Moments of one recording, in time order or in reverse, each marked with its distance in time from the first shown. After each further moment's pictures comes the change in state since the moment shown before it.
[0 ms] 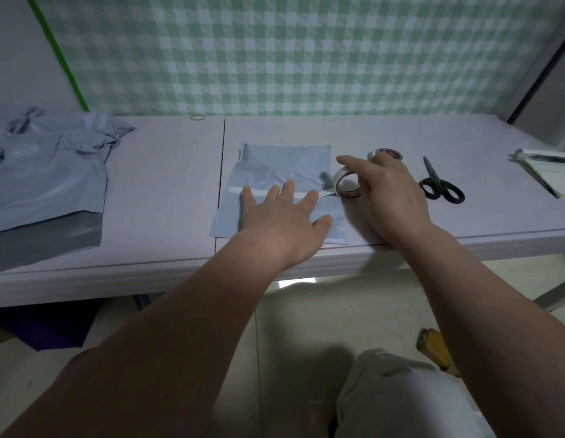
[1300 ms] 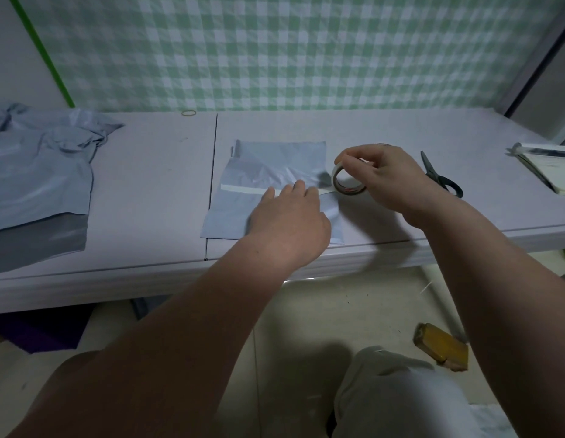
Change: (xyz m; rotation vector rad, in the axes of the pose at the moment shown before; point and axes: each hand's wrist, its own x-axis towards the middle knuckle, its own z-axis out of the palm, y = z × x) left_hand 0.004 0.017 0.001 -0.075 0.160 0.075; right_hand 0.020 -0.004 -0.025 0.560 -0.260 0.208
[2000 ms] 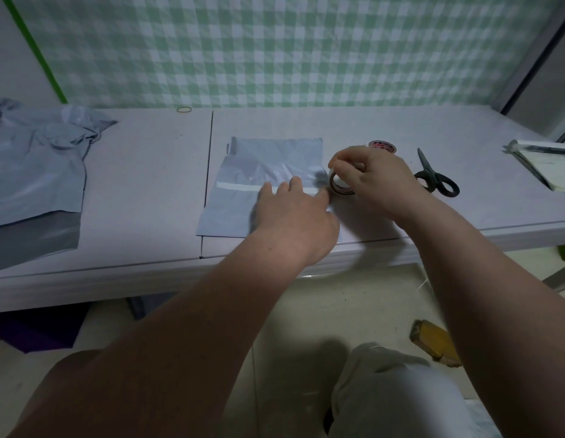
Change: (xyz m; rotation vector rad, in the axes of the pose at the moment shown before) left_hand 0.004 0.011 0.000 0.128 -0.028 -0.013; right_hand 0.000 -0.002 0.010 -0.294 0.054 0.011
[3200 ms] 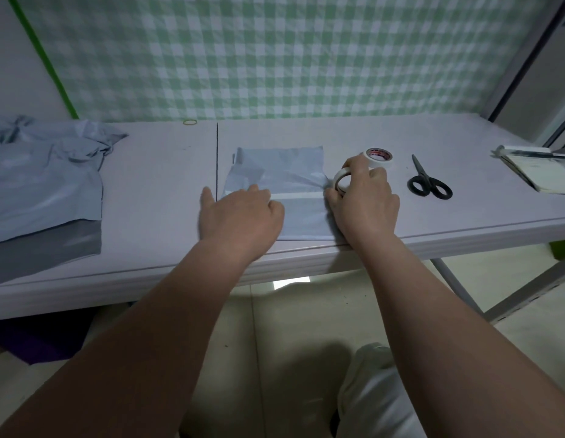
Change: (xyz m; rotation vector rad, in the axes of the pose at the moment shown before) left_hand -0.022 -0.063 0.001 -0.158 0.093 -0.192; right_hand -0.017 -0.008 0.046 -0.239 0.345 0.184
